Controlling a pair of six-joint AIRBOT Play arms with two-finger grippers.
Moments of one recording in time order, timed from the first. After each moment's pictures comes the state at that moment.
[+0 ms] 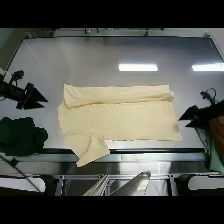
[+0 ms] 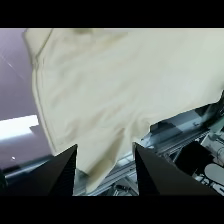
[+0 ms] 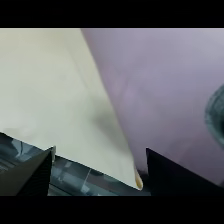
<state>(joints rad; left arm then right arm) 0.45 -1.61 1.37 -2.20 1.72 1.78 -0.55 -1.58 1.01 -1.04 1.49 1.14</state>
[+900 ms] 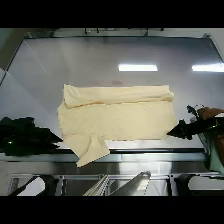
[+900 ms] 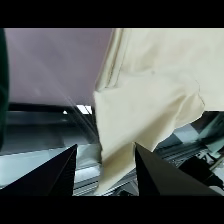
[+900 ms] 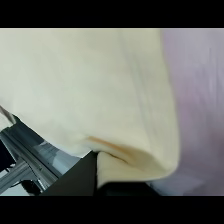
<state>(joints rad) 0.56 -1.17 0.46 -2.23 1.36 1.87 -0.55 -1.57 0.71 -0.86 1.35 0.90</state>
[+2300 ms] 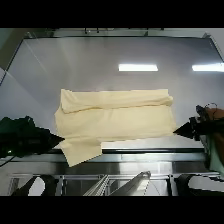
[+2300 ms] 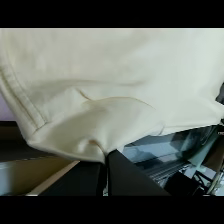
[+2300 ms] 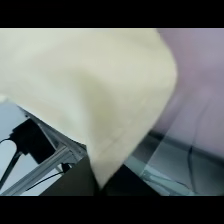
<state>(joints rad) 0.60 -0.87 0.33 -2.41 1.37 1.97 -0.65 -1.47 0.73 -0.78 1.57 0.98</state>
